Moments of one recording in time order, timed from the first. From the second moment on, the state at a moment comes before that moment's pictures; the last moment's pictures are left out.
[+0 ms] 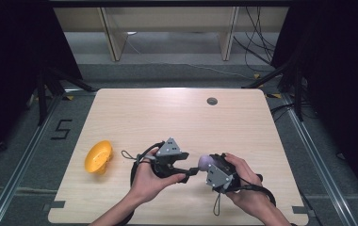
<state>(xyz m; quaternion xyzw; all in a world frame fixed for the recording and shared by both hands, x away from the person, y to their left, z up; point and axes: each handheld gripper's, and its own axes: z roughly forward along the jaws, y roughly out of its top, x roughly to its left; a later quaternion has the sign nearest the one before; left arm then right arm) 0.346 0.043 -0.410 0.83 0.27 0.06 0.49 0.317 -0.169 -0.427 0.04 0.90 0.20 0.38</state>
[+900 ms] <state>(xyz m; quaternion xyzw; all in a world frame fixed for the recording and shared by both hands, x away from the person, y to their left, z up) 0.363 0.012 -0.423 0.81 0.30 -0.02 0.50 0.316 -0.162 -0.425 0.00 0.90 0.21 0.39</state>
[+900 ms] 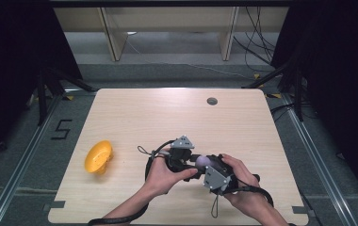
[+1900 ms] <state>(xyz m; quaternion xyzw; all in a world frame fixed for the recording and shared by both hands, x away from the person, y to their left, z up) 0.366 0.020 -0.418 0.80 0.31 -0.03 0.51 0.310 -0.166 -0.422 0.02 0.89 0.22 0.41</state>
